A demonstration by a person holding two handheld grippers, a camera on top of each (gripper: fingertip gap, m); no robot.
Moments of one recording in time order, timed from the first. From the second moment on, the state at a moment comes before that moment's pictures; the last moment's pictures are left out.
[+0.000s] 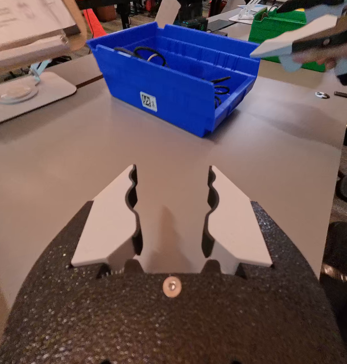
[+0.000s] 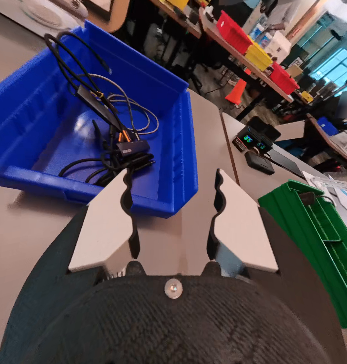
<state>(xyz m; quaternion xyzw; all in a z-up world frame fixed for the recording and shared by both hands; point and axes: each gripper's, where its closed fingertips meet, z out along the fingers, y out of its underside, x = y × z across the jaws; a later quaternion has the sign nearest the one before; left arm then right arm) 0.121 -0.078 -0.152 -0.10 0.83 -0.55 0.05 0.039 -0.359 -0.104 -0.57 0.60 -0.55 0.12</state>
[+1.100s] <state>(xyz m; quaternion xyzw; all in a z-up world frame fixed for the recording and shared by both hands) 0.175 -0.085 -0.166 -0.12 0.82 -0.54 0.17 0.053 -0.277 -0.053 -0.57 0.53 -0.54 0.32</state>
